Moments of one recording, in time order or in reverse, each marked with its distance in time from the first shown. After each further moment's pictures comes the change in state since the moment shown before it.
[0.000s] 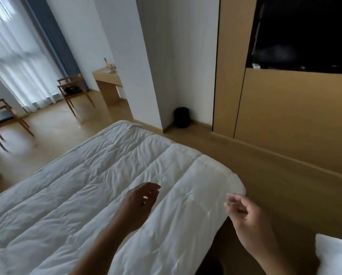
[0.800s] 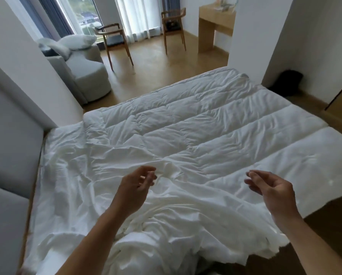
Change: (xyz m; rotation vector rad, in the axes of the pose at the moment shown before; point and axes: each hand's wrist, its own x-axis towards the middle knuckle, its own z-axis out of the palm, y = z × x) left_hand -0.437 -0.279 -0.281 -0.184 0.417 -0.482; right_hand -0.277 -0.128 0.348 0.292 -0.345 0.206
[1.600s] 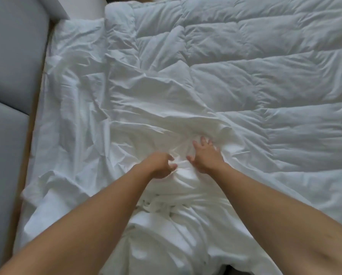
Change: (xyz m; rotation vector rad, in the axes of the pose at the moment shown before) left_hand 0.141 -0.317 0.040 0.575 -0.641 -0.536; right_hand 0.125 0.261 0.400 -1.478 -0.927 -0.213
